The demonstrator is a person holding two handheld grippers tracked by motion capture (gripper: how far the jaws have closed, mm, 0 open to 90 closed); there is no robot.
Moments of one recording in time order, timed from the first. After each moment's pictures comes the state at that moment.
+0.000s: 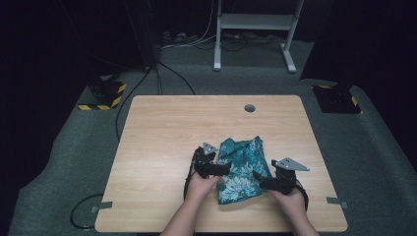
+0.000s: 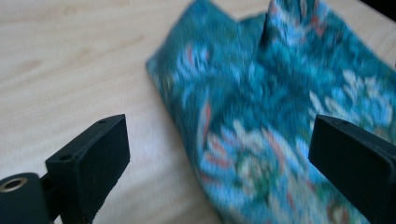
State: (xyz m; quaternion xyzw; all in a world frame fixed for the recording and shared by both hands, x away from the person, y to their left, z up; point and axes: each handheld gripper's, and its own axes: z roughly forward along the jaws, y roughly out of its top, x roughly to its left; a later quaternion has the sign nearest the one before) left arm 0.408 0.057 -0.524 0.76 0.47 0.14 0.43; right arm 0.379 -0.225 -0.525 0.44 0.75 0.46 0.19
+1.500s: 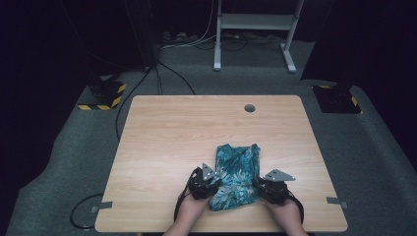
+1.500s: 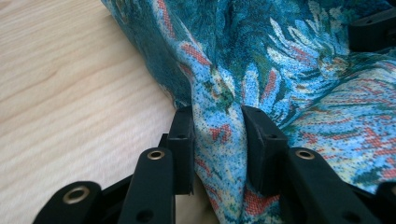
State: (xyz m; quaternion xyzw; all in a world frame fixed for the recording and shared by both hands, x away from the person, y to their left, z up) left arm 0.345 0.071 -0.538 0.82 0.40 0.16 0.38; right arm 0.346 -0.198 -0.541 0.41 0.80 0.39 0.18
